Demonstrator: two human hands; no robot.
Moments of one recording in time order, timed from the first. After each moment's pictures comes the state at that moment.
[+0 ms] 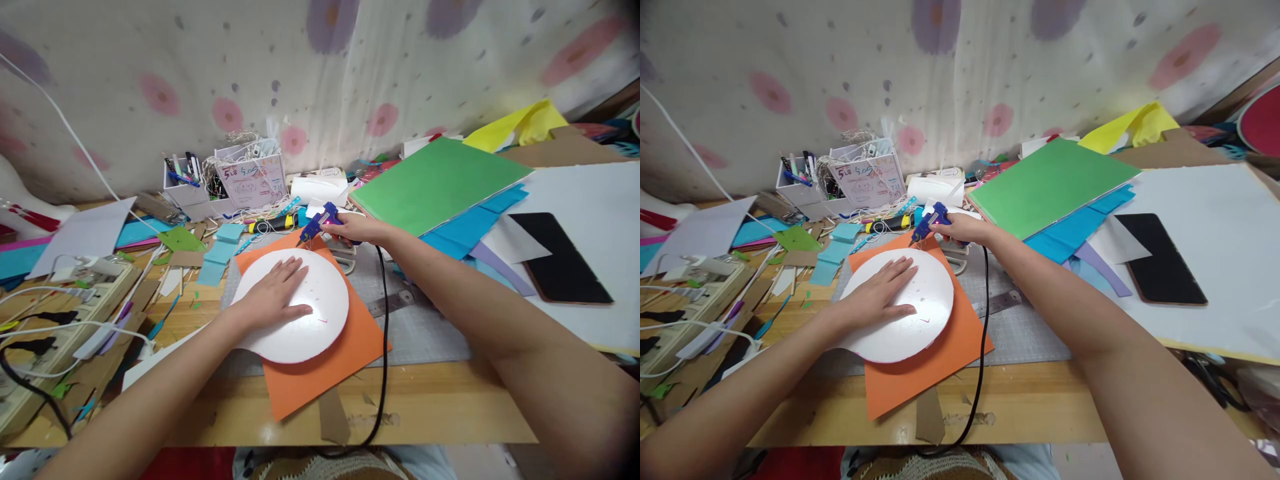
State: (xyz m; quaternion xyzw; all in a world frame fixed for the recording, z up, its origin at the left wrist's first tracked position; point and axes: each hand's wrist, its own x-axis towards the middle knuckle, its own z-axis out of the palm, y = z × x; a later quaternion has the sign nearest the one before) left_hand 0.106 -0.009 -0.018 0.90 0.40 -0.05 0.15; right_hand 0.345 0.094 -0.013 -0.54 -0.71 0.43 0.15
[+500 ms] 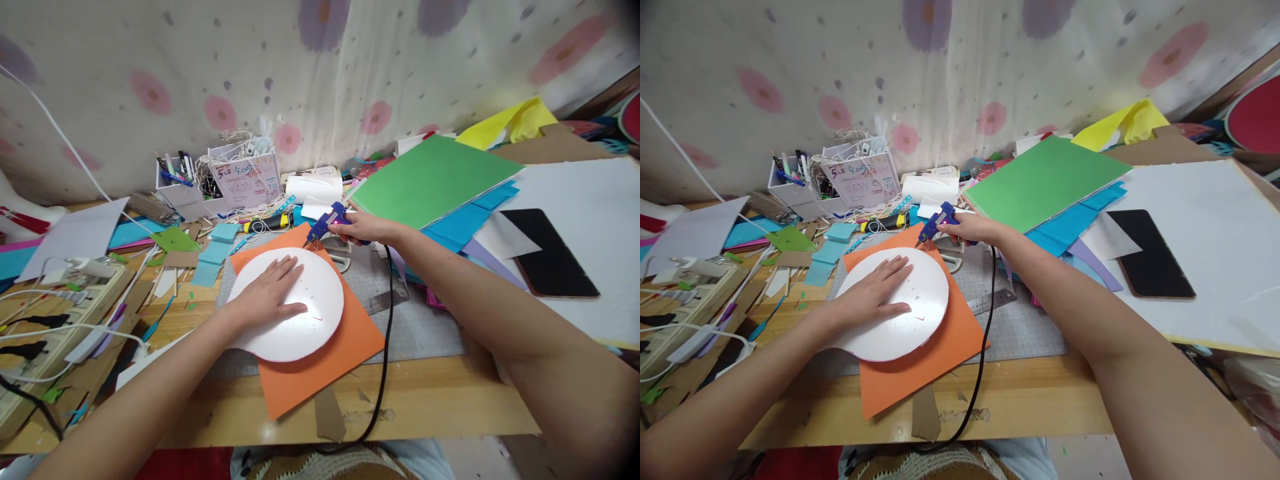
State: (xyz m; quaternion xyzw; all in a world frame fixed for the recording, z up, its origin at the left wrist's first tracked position) left_hand 0.105 -0.008 -0.018 0.90 0.40 -0.04 0.16; right_hand 0.371 0.088 -0.014 -0.56 -0.69 0.45 0.14
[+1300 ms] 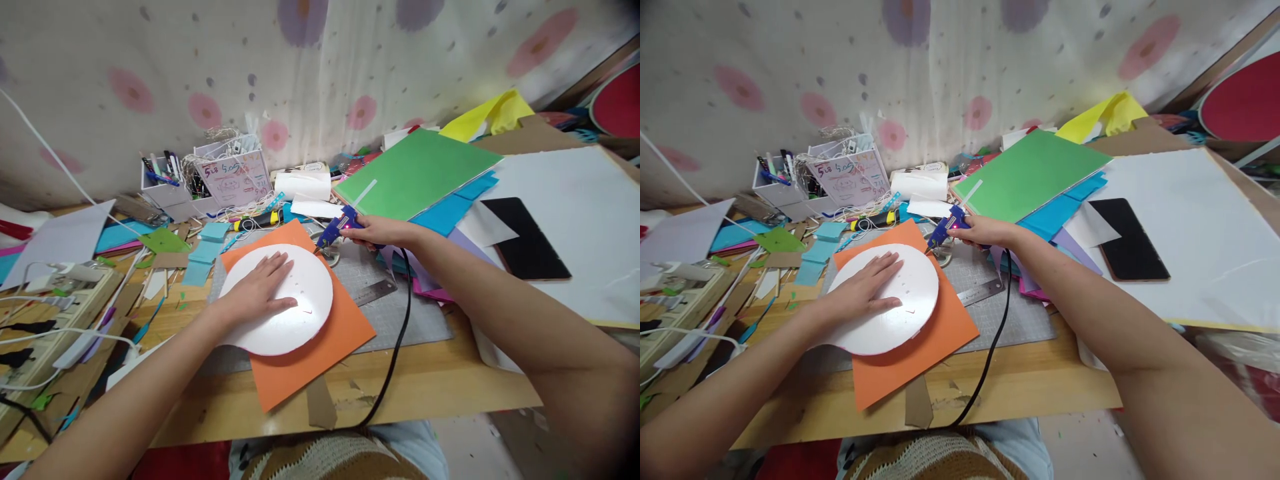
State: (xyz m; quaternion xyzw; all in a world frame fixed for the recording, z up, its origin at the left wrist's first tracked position) left_hand 0.108 -0.008 -0.015 0.89 0.41 -0.06 0.16; right_hand 0.405 0.050 -0.004 -0.57 -0.66 0.47 0.13
